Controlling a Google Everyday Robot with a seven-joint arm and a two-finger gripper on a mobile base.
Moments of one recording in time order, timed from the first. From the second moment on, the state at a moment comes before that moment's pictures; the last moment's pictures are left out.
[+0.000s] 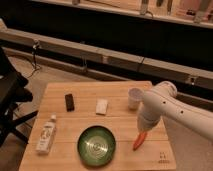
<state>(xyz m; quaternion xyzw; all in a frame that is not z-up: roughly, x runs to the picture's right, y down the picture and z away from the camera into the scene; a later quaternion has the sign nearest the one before) 0.185 0.201 0.700 -0.33 -0.06 -0.07 0.94</state>
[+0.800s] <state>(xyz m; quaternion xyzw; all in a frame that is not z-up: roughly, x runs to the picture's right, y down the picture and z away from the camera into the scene) 0.172 0.219 0.709 -0.34 -0.08 -0.09 0.93</state>
